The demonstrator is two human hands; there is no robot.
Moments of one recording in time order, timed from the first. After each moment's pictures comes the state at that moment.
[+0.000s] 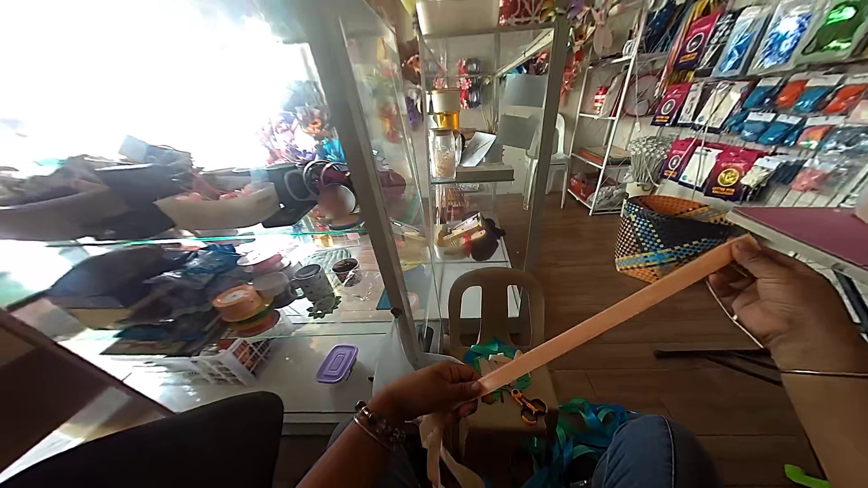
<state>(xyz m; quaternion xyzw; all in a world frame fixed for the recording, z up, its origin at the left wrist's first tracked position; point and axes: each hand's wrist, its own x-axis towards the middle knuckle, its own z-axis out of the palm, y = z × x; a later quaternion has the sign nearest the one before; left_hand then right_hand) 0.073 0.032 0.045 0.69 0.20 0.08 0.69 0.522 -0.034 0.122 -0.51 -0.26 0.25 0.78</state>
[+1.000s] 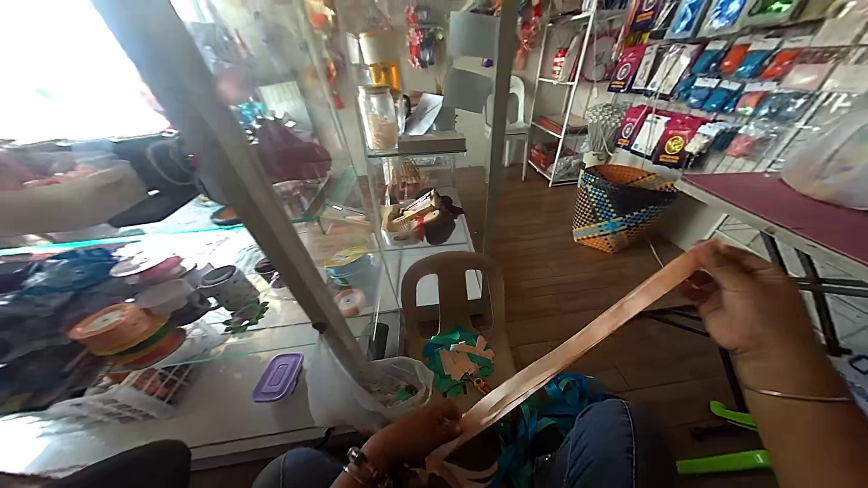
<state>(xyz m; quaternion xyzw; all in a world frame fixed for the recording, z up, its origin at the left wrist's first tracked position) 0.121 0.053 -0.072 0.79 0.34 -0.05 0.51 0.524 -0.055 0.091 -0.54 -0.33 0.20 0.75</state>
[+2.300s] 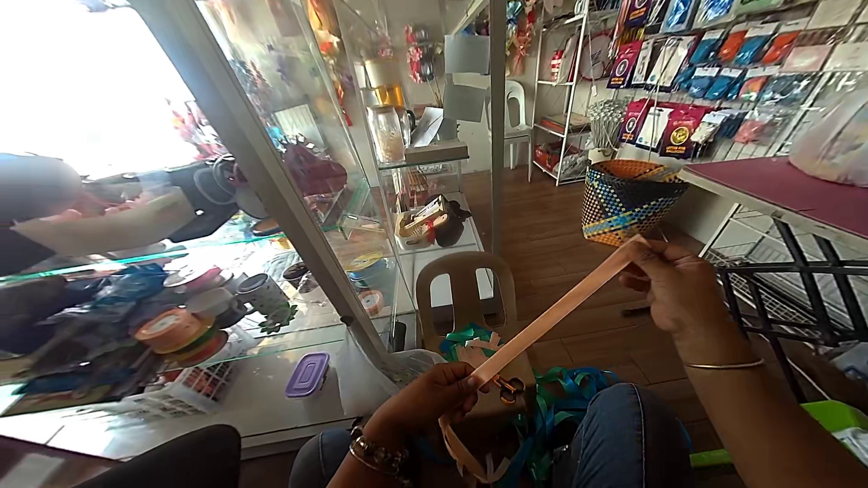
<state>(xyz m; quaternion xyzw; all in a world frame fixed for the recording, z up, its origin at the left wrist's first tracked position) 0.123 0.028 0.013 0.67 0.23 0.13 0.69 0.477 -0.036 0.084 -0.56 -0.33 0.21 0.73</state>
